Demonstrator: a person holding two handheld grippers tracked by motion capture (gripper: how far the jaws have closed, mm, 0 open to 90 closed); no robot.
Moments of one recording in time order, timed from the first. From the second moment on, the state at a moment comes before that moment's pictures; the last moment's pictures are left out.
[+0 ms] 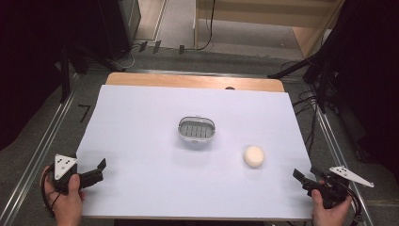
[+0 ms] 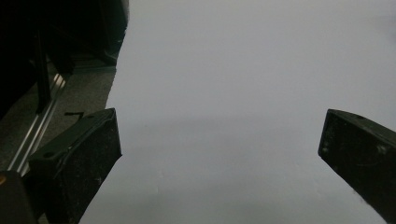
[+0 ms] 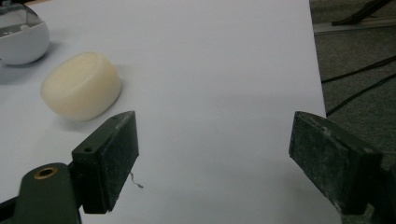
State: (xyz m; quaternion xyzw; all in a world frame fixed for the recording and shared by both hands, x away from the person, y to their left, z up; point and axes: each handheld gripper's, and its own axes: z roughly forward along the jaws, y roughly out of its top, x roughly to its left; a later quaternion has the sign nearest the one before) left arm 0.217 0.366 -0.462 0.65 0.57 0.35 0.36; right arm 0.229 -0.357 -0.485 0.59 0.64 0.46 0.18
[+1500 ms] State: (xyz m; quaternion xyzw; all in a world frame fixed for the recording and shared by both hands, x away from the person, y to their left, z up) left arm 0.219 0.362 -0.463 0.66 0.56 0.35 0.35; right arm 0.277 -0.240 -0.471 0.54 0.70 0.44 0.17
